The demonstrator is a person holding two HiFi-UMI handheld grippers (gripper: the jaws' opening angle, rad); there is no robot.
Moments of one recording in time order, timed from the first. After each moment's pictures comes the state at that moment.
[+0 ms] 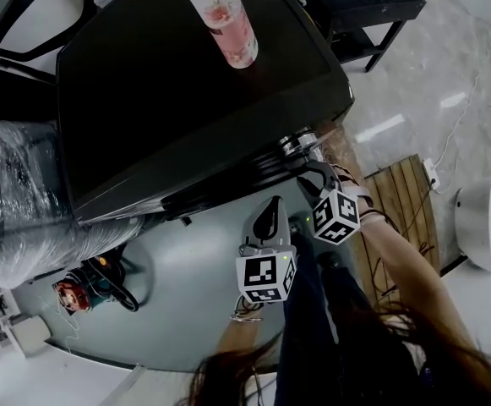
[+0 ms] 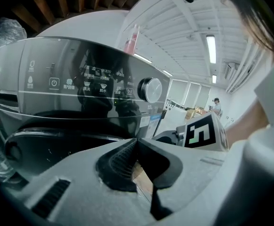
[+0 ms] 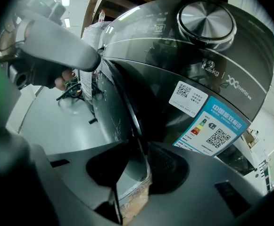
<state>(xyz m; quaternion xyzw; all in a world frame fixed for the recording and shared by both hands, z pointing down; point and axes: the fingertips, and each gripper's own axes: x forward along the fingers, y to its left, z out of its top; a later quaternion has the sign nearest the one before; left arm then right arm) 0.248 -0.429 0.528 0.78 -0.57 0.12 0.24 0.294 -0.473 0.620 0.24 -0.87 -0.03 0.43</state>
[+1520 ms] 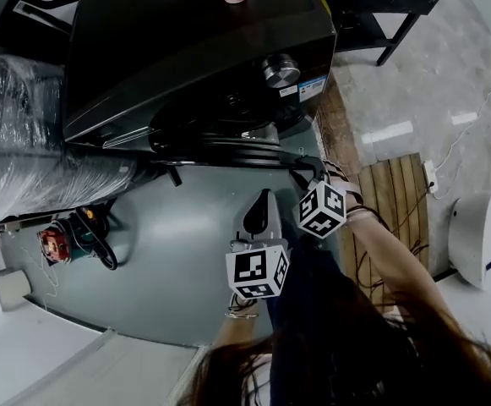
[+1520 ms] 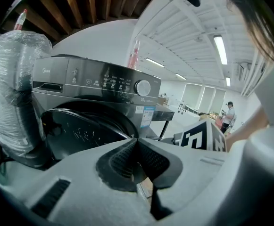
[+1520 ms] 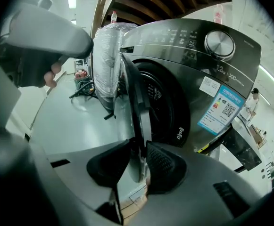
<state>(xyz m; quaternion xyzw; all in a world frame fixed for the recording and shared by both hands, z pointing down) 0.275 -0.318 0.530 0.72 -0.65 0.10 0.25 0.316 -0.365 0.643 0.19 -0.88 -0.01 0.44</state>
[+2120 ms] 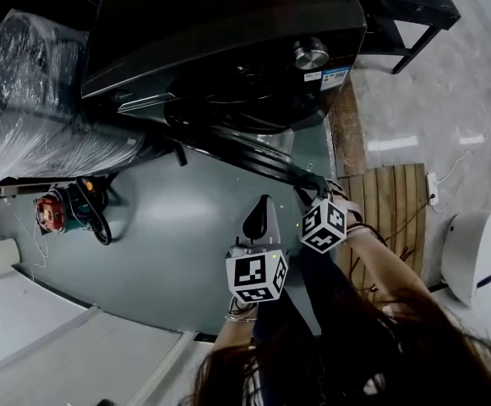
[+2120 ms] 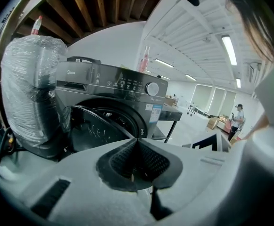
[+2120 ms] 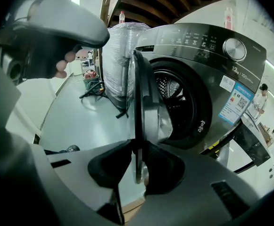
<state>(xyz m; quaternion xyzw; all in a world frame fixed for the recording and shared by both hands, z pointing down) 0.253 -0.255 0.531 0.67 -0.69 0.09 0.26 0.307 -0.283 0.657 0.15 -0.88 0.00 0.44</state>
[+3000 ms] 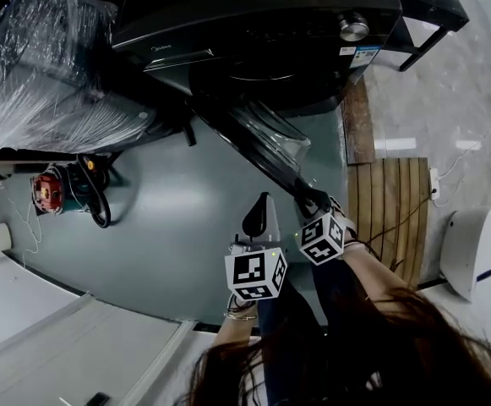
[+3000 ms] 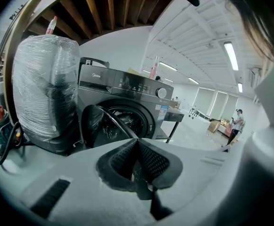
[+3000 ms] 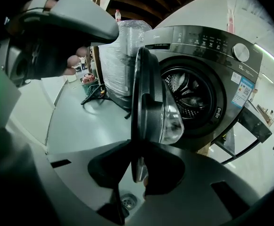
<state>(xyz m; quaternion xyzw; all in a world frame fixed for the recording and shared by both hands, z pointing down) 0.194 -0.162 0.529 0.66 -0.70 0.07 0.27 0.266 -0.161 0.664 0.18 -0.87 0.07 0.44</state>
